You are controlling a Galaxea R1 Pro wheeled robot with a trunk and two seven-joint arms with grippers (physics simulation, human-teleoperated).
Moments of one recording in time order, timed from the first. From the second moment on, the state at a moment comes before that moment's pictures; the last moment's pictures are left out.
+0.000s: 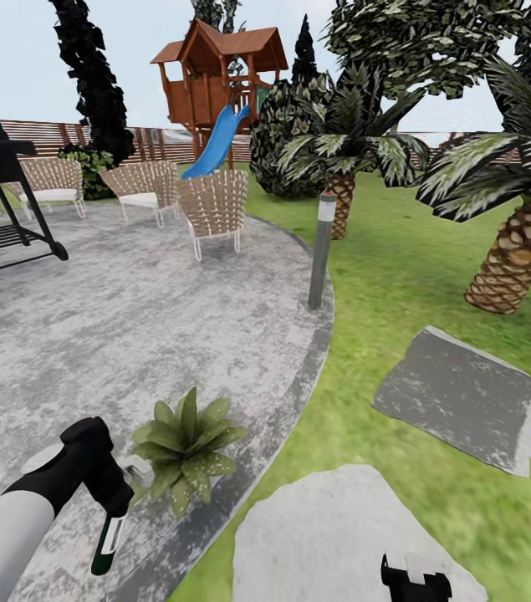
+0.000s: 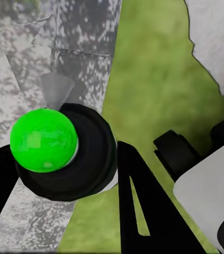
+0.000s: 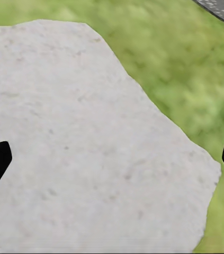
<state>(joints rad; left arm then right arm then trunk) -0.73 0.26 -0.14 -0.71 -0.98 0.83 -1.35 -0.45 -0.03 -0.17 -0.03 0.20 -0.50 -0.31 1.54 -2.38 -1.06</state>
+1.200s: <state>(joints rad) -0.72 0.27 -0.14 -0.76 -1.07 0.83 -1.33 -0.45 -0.03 -0.17 -0.03 0.21 -0.50 -0.31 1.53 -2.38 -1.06</state>
